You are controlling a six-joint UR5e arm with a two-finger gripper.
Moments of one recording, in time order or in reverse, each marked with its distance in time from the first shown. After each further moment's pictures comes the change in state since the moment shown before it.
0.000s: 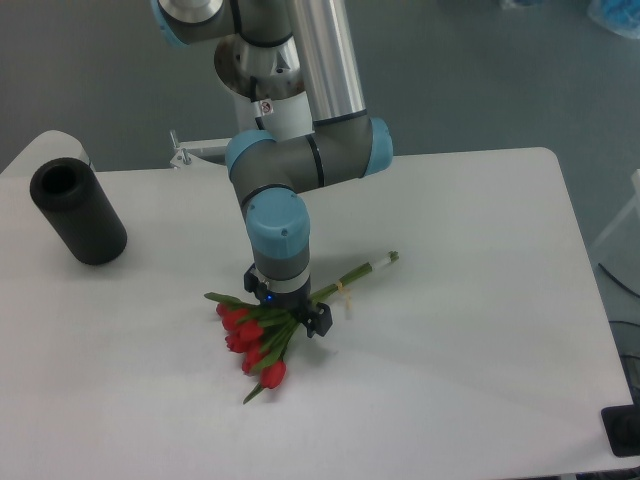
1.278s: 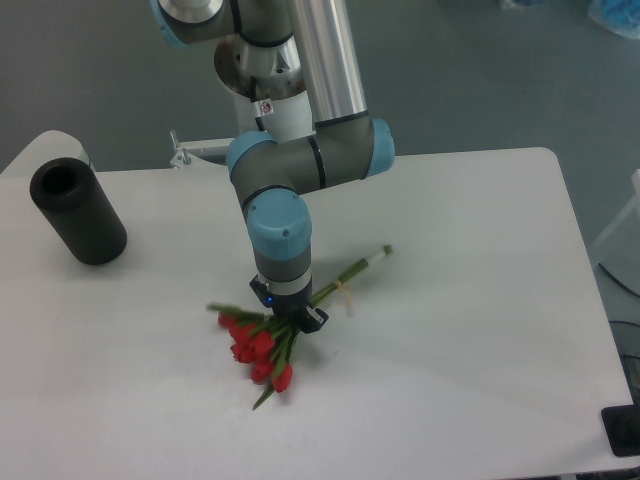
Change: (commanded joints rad) arm 0.015 0.026 0.037 -0.009 -0.008 0.055
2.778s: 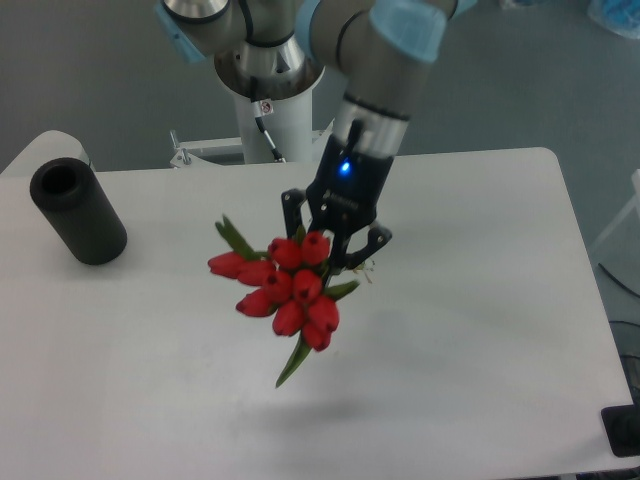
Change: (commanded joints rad) arm 0.339 0.353 0.054 -0.051 -0.762 -0.005
